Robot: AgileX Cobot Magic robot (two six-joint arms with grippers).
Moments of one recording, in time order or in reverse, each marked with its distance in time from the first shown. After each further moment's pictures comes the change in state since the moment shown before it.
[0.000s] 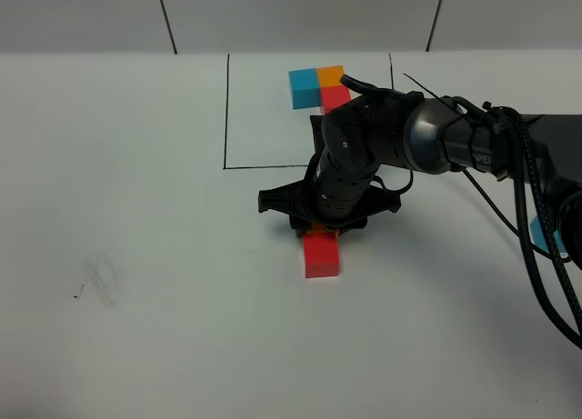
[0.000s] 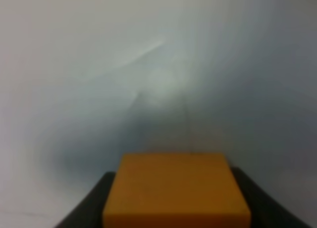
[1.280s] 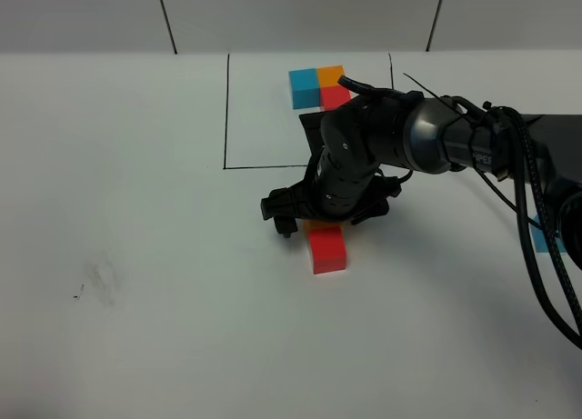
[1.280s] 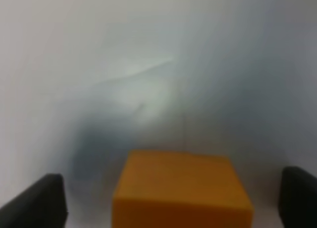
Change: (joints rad) left arm 0.000 0.000 0.000 0.000 0.000 0.000; right arm 0.001 0.001 -0.002 -0.056 -0.011 -0.147
